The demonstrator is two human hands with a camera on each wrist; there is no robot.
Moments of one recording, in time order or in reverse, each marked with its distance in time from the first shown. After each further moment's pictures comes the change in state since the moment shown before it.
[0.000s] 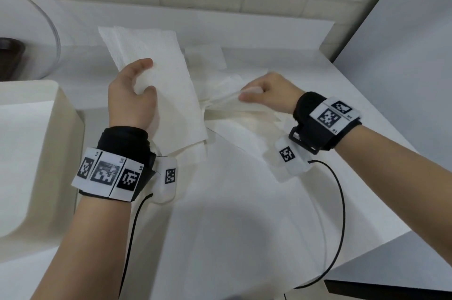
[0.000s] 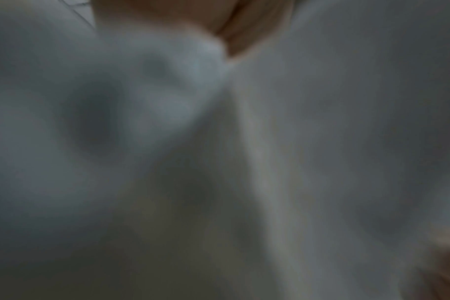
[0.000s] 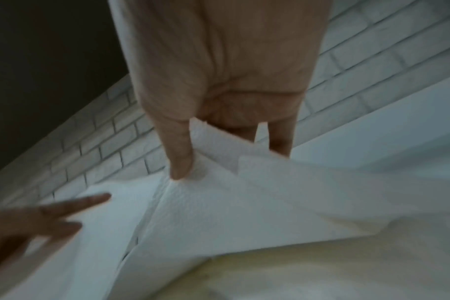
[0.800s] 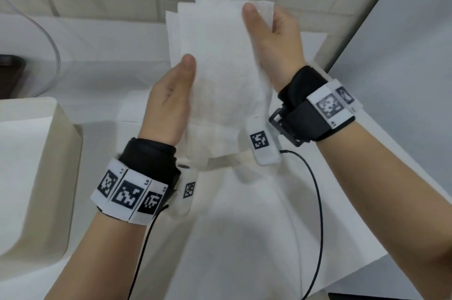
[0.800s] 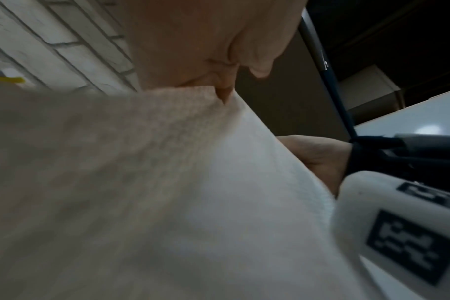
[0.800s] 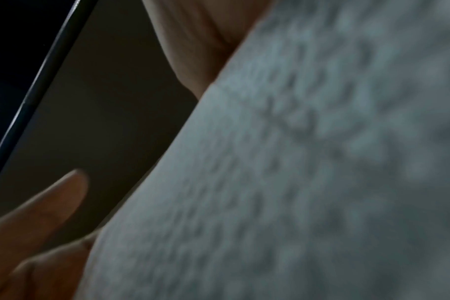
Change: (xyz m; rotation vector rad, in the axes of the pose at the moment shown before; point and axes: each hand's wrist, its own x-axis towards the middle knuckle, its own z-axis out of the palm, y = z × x) left_hand -0.037 0.070 0.027 -0.274 -0.238 0.084; right_hand 0.006 -0.076 -0.029 0.630 0.623 -0.193
